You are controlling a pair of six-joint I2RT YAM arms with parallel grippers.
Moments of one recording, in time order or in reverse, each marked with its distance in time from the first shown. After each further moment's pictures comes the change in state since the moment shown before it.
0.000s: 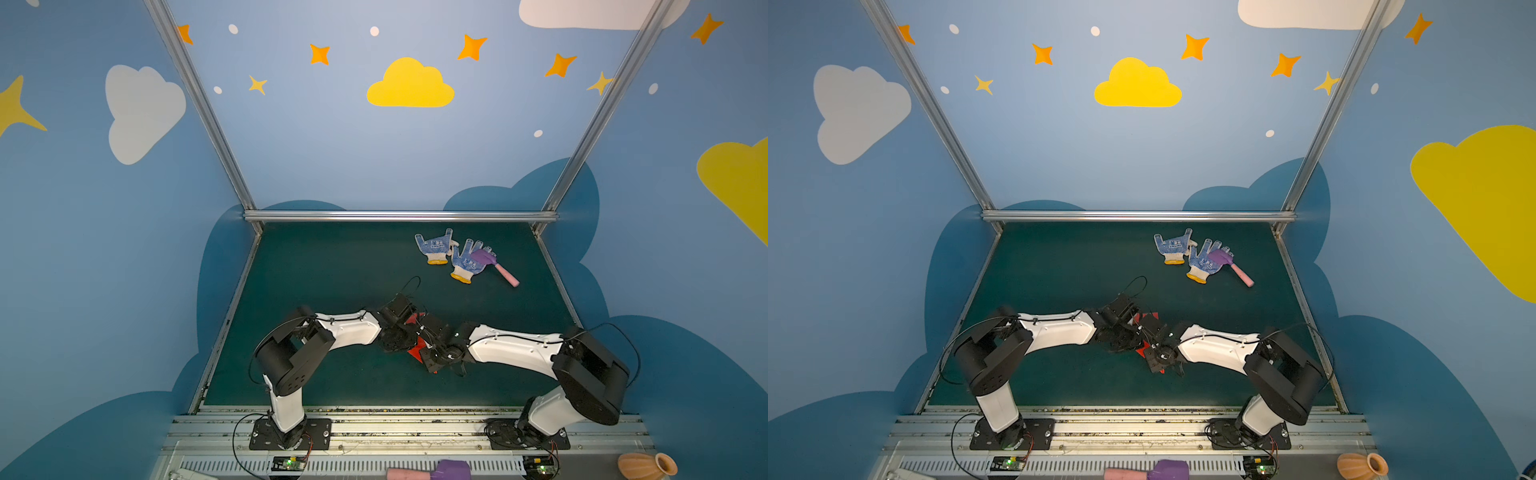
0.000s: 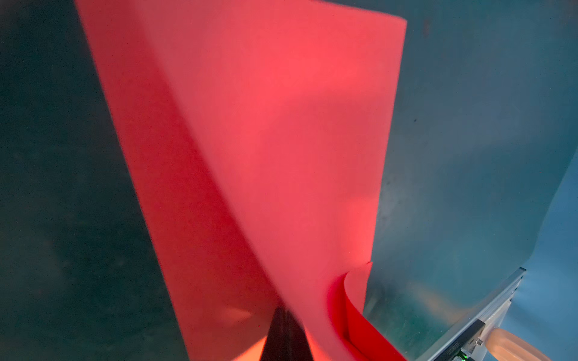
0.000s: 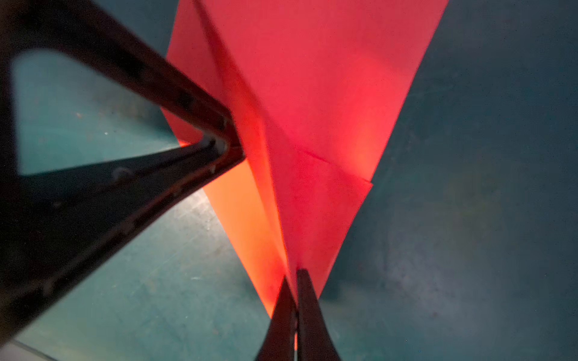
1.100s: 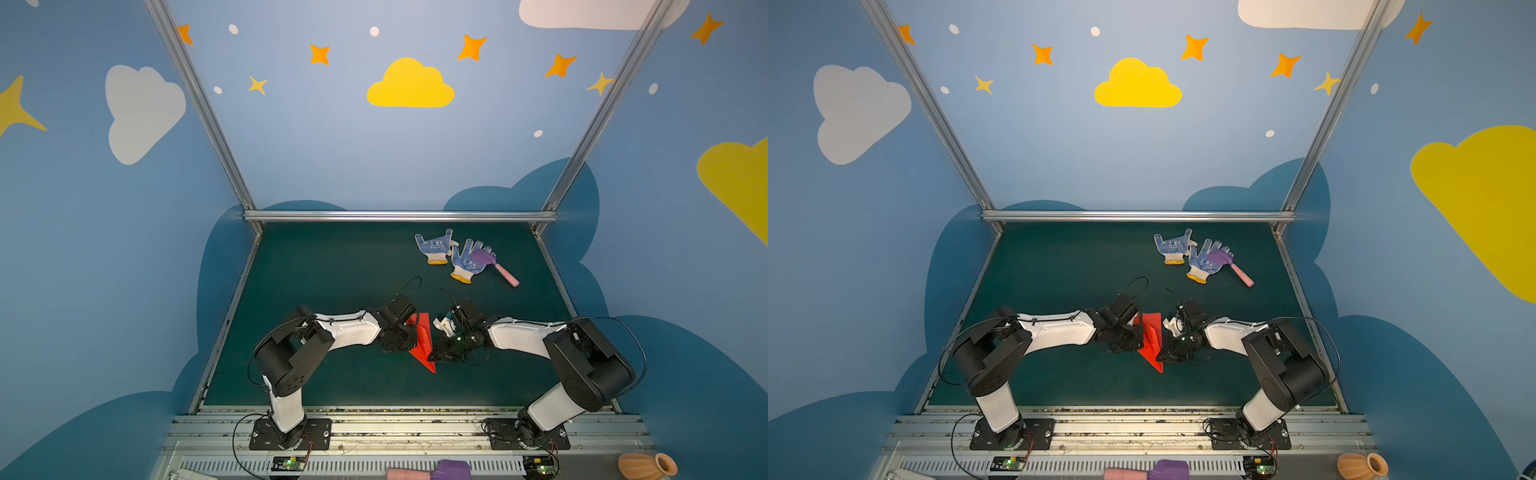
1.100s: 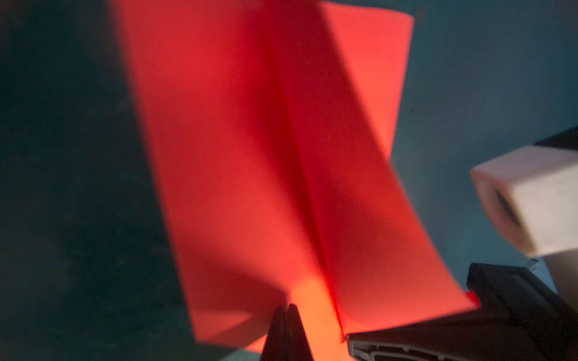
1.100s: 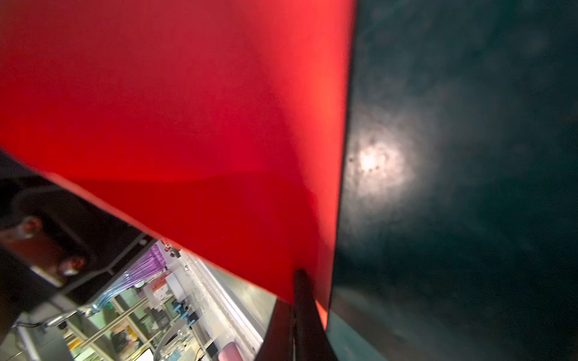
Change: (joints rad) left arm 0.000 -0.018 0.000 -0.020 -0.005 0.063; right arm -0.406 0.059 -0.177 0.274 -0.715 0.117
